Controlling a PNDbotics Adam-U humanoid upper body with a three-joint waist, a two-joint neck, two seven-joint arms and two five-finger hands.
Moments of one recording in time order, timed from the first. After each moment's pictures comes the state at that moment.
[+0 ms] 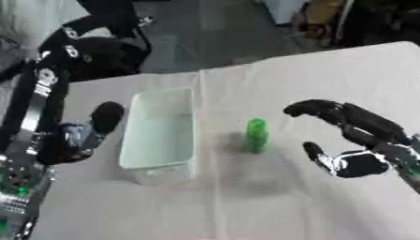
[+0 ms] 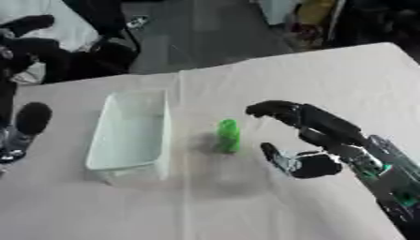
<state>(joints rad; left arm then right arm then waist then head) -0.37 0.46 -0.08 -1.98 -0.28 -0.33 0.14 -0.62 -0.68 0.42 -1.54 0.39 -0.47 0.23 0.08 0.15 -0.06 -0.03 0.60</state>
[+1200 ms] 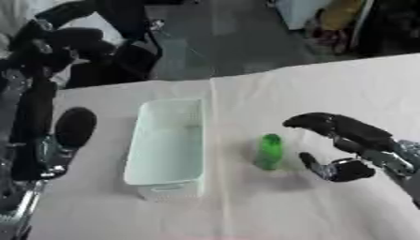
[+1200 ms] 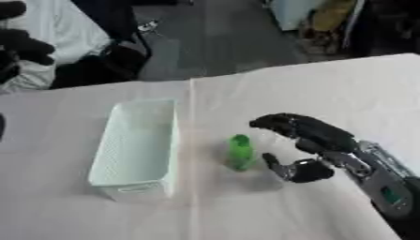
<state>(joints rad) -0.50 0.40 -0.09 -1.99 -0.24 -0.34 0.12 -0.68 -0.73 0.40 -1.42 0.48 -0.51 0.16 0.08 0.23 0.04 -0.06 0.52</state>
